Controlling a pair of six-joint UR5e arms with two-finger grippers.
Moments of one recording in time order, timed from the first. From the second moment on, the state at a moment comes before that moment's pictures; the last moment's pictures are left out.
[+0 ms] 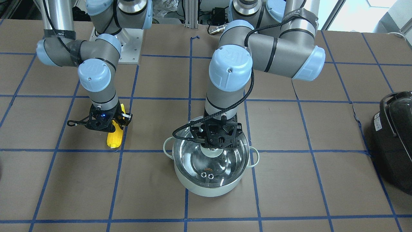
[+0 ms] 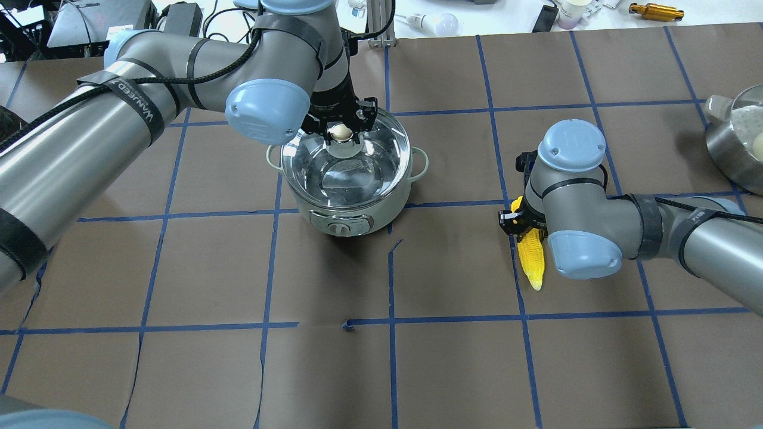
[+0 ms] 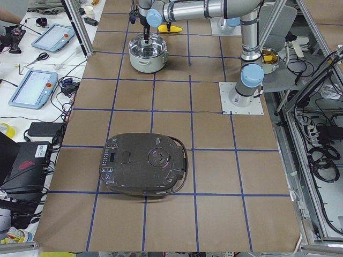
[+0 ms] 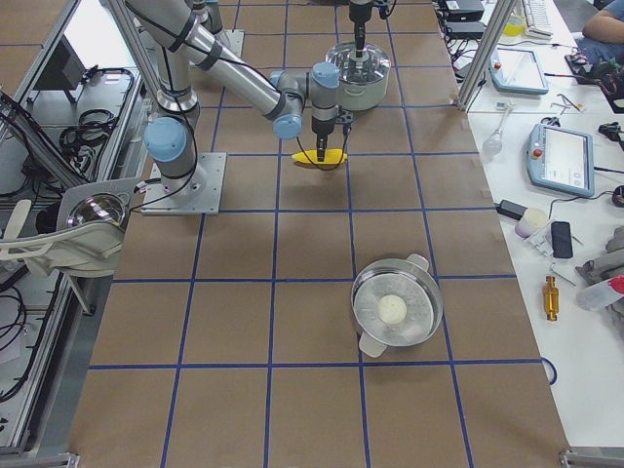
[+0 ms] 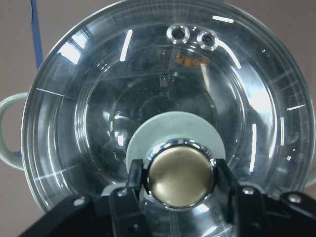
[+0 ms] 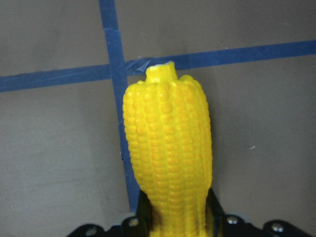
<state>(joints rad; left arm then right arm) -1.83 -1.95 -1.47 -1.20 1.56 -0.25 1.55 -1.34 2.16 -2.39 -1.66 0.09</state>
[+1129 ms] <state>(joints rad) -1.40 -1.84 -1.48 -1.37 1.56 0.13 1.70 -1.27 1.49 -1.95 -1.65 0.32</state>
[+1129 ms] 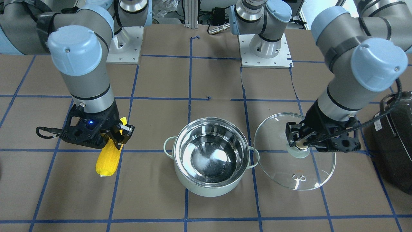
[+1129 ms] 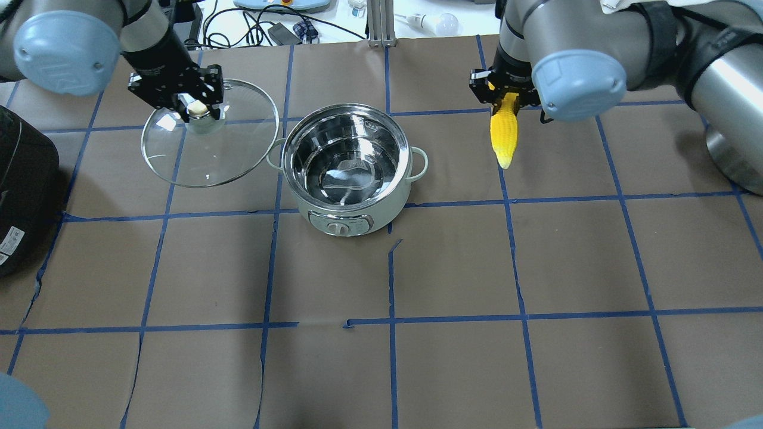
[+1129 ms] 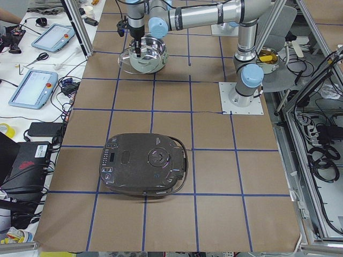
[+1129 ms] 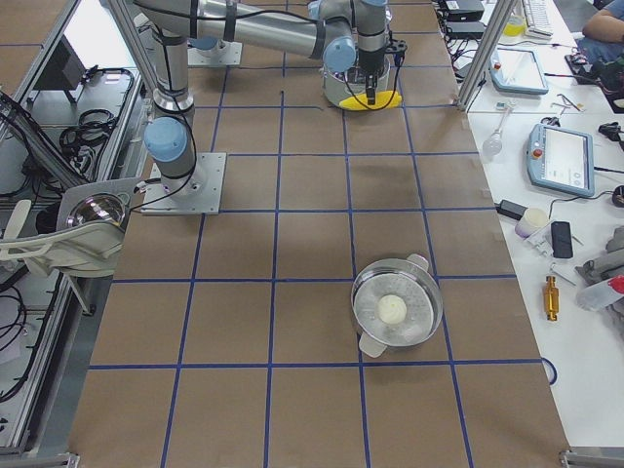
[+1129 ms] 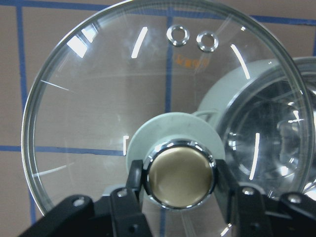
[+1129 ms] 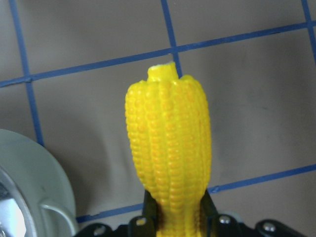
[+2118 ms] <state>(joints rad) -1.11 -1.87 -1.85 -0.99 1.56 0.58 2.00 -1.03 1.21 -1.91 -1.65 0.59</state>
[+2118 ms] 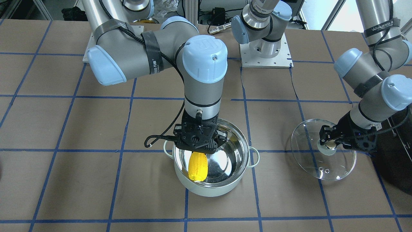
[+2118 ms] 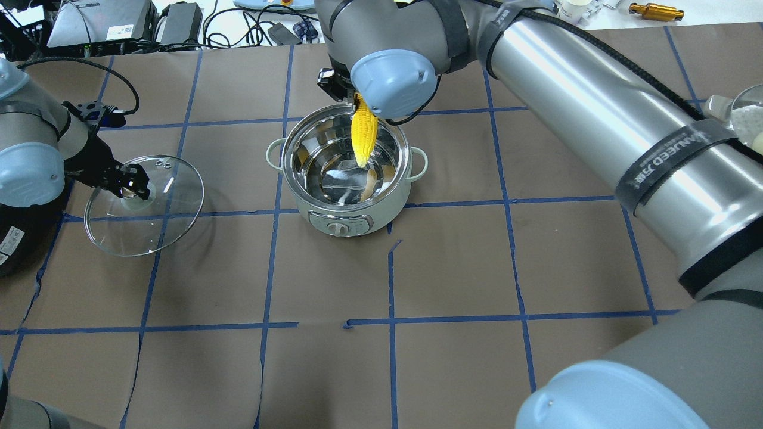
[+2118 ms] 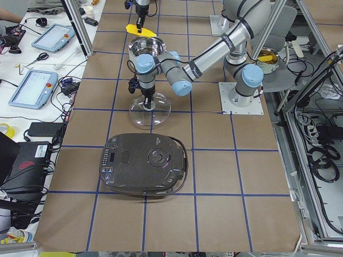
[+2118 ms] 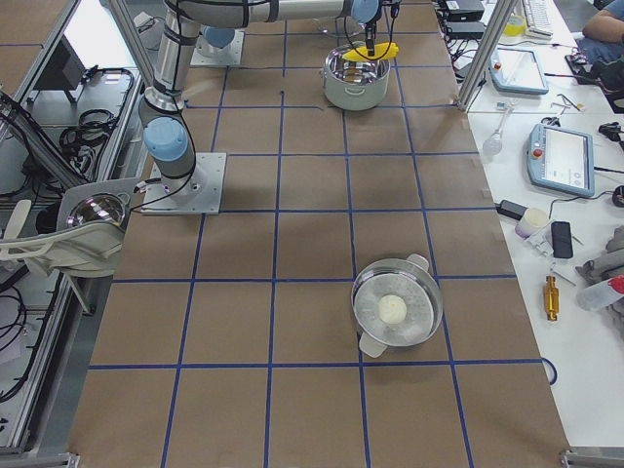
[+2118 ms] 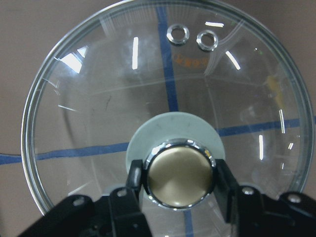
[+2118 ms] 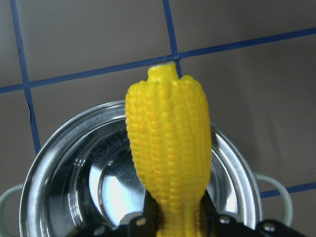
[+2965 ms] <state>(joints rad) -1.11 -1.90 -1.86 -0.96 1.56 0.47 2.03 -1.00 1.25 -1.96 -1.65 0.54</state>
